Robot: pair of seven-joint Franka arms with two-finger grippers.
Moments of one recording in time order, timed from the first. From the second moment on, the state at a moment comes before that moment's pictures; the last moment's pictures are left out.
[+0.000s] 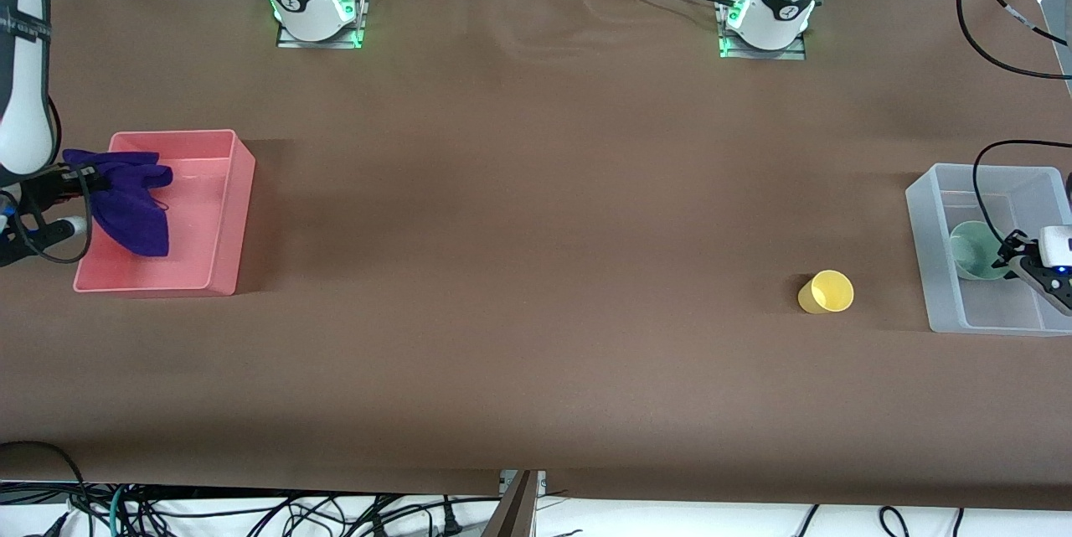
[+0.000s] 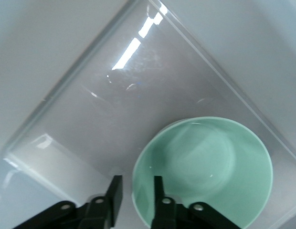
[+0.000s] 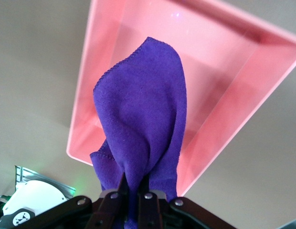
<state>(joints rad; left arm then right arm) 0.55 0.77 -0.01 -1.46 0.13 2.18 1.28 -0.05 0.43 -0.26 -1.57 -0.07 1.57 -0.72</state>
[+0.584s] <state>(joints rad) 0.34 0.60 -0.06 -1.41 0.13 1.88 0.73 -0.05 0.45 -0.27 -1.74 -0.07 1.77 -0.72</state>
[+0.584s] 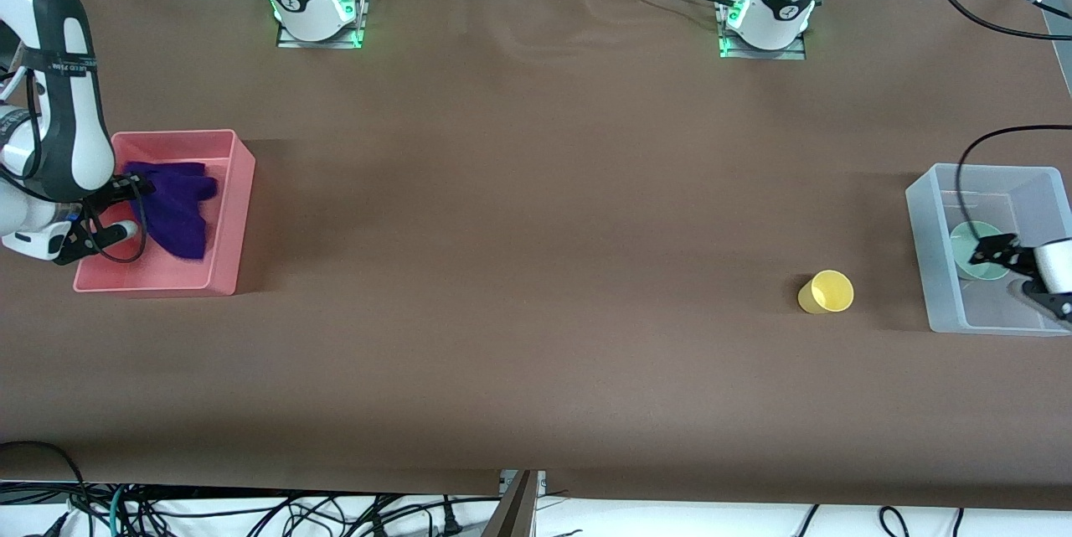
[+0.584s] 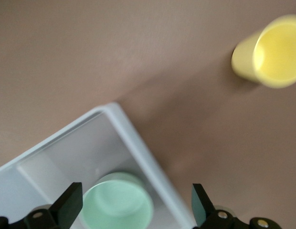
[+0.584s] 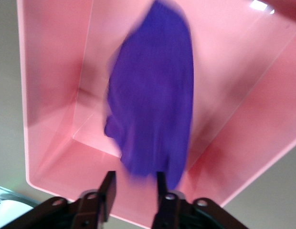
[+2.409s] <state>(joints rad) 0.19 0.73 -0.06 -1.43 -0.05 1.96 0.32 -0.03 0.15 0.10 -1.37 -0.09 1.48 -0.17</state>
